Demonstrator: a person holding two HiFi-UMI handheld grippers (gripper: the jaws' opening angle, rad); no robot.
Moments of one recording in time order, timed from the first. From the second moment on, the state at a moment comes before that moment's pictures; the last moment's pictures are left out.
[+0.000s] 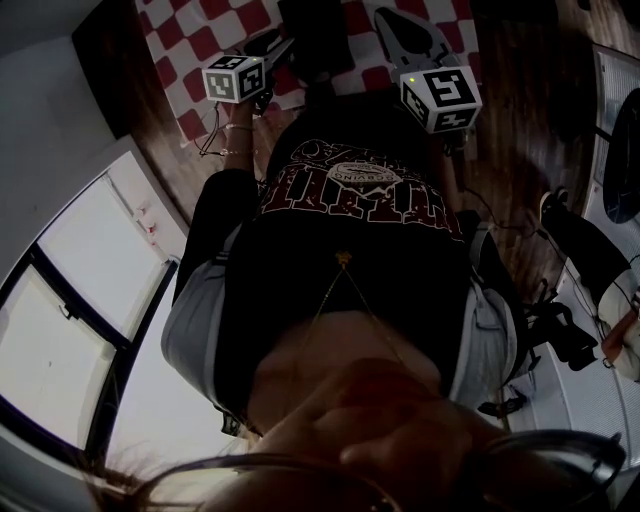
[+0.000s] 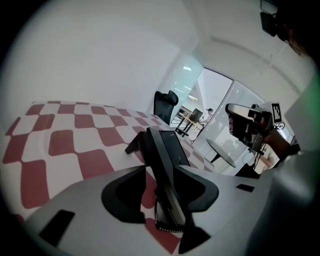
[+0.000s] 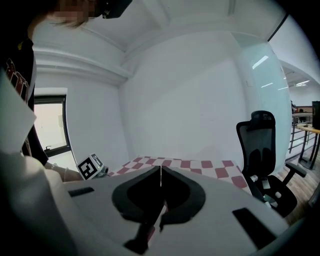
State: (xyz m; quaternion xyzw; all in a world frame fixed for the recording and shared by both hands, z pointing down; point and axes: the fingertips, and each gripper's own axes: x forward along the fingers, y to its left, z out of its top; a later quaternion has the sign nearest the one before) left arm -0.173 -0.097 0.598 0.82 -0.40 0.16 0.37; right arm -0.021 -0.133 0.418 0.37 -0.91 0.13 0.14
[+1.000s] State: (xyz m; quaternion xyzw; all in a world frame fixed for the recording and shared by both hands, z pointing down) left arm -0.138 -0.100 0.545 0.83 -0.41 0.33 0.17; right arm -0.037 -0.129 0.437 0.33 -0.92 0.12 0.17
